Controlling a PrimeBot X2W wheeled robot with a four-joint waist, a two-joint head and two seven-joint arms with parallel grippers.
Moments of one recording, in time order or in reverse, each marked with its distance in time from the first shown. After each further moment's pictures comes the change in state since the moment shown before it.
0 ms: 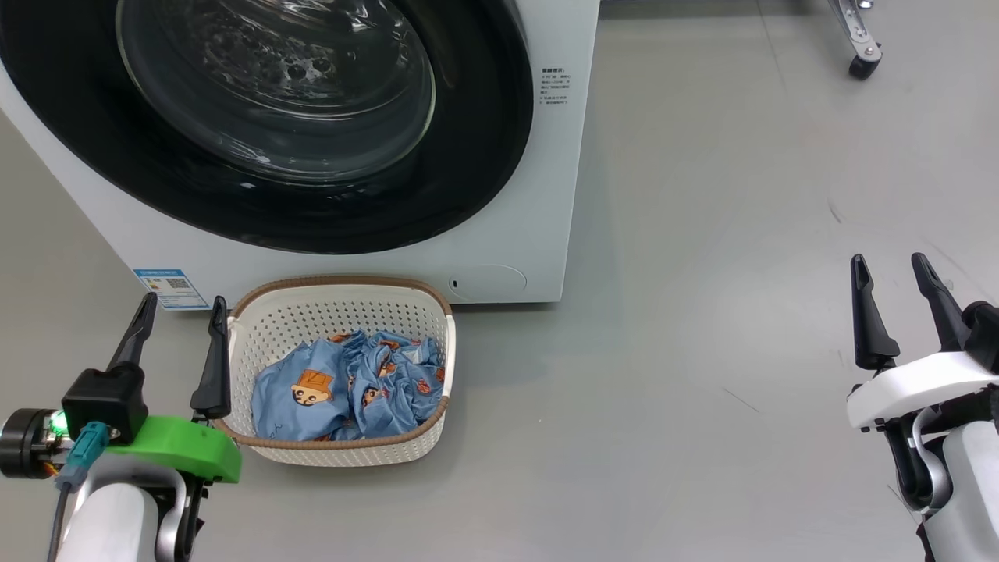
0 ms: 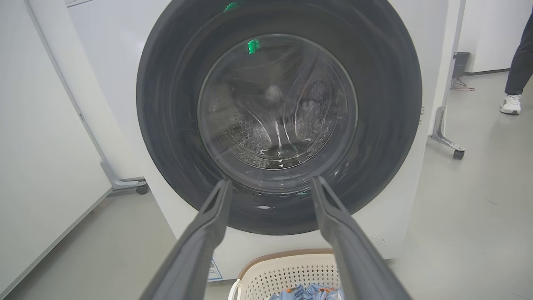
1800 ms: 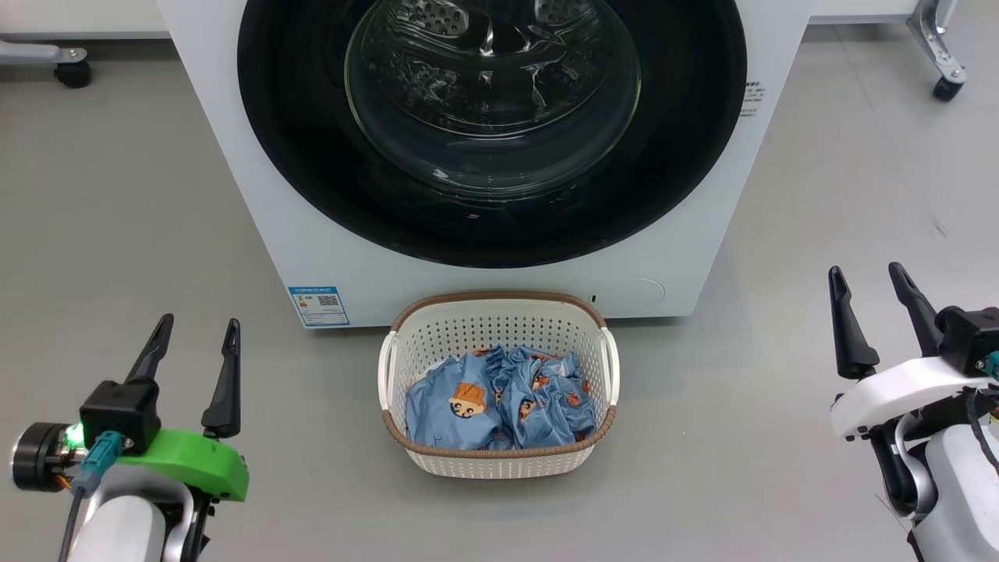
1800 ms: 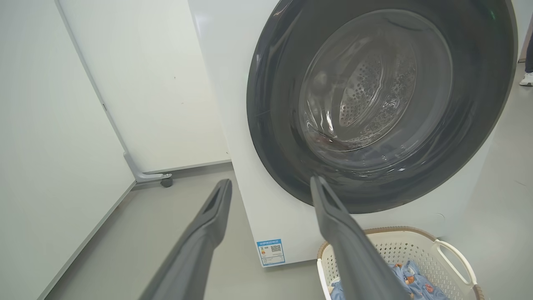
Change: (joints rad) left arm 0.010 0.030 -0.066 0.038 -0.044 0.009 0.000; right arm -0.007 -0.023 0.087 0.022 0.021 -0.015 0.000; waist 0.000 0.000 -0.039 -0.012
